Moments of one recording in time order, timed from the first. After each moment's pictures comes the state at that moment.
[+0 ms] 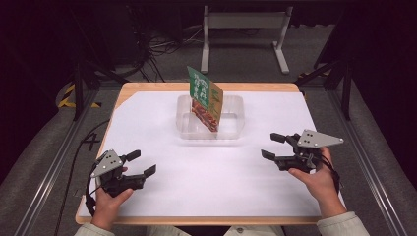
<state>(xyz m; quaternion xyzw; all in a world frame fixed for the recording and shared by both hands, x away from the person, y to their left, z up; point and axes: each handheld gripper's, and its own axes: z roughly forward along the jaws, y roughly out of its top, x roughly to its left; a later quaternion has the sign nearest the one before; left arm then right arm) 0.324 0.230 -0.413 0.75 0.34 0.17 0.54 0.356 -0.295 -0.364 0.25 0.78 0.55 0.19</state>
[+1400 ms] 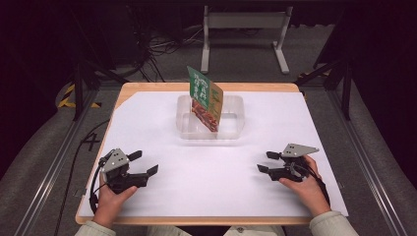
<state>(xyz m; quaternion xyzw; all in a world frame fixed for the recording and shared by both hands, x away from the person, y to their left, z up) 0.339 0.226 -0.429 0.77 0.36 0.17 0.50 0.368 -0.296 -0.441 0.32 0.82 0.45 0.15</state>
